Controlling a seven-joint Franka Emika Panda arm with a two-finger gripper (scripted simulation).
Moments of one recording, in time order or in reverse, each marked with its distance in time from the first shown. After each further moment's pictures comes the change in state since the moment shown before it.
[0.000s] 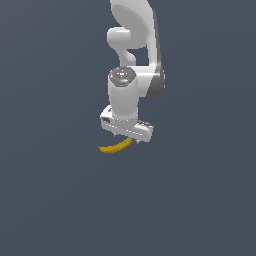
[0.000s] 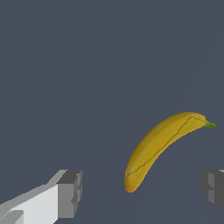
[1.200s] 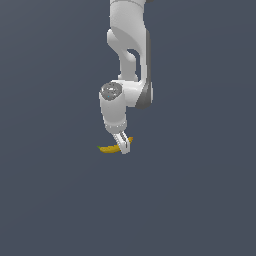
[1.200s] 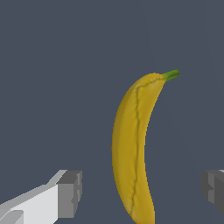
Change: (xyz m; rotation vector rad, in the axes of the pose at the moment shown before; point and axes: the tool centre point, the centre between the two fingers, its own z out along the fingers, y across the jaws) arm -0.010 0.052 0.063 -0.014 0.015 0.738
